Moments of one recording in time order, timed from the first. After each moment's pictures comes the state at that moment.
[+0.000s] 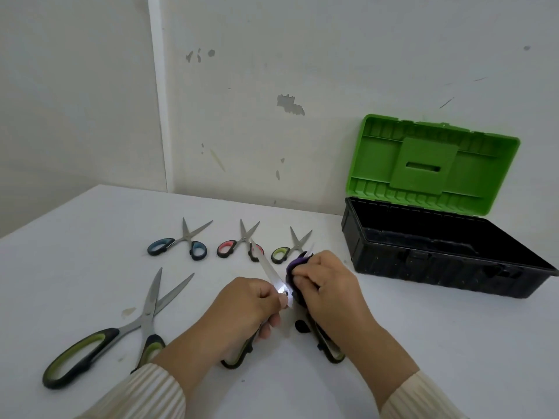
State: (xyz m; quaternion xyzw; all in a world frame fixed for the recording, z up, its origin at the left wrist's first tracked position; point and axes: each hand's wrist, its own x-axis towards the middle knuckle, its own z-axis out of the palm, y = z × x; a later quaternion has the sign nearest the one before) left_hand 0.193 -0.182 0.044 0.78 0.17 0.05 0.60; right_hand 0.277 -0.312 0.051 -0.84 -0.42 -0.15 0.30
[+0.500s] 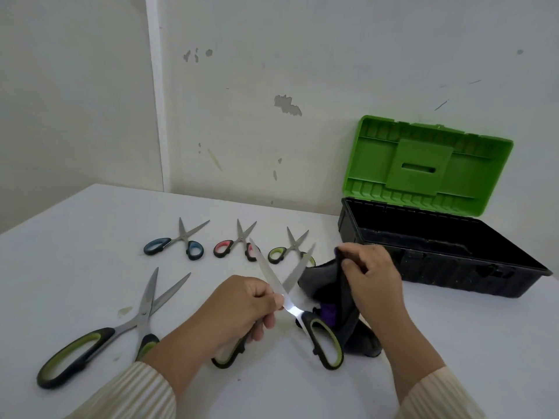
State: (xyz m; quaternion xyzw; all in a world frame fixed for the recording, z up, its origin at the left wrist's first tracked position) left_hand 0.188 -0.180 0.053 0.80 0.15 0.02 0.58; right_hand 0.309 -0.351 0.060 -0.86 -0.23 -0.15 0.42
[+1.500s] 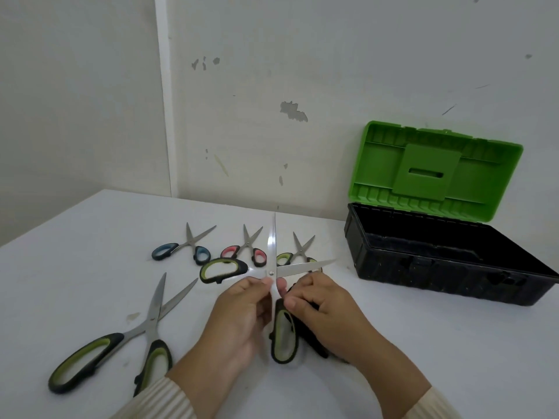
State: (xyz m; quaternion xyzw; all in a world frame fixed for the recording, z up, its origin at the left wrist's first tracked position) left_hand 0.200 -0.192 0.040 0.46 0.23 0.15 0.85; right_hand 0.270 -0.317 0.053 -0.84 -0.41 0.03 0.35
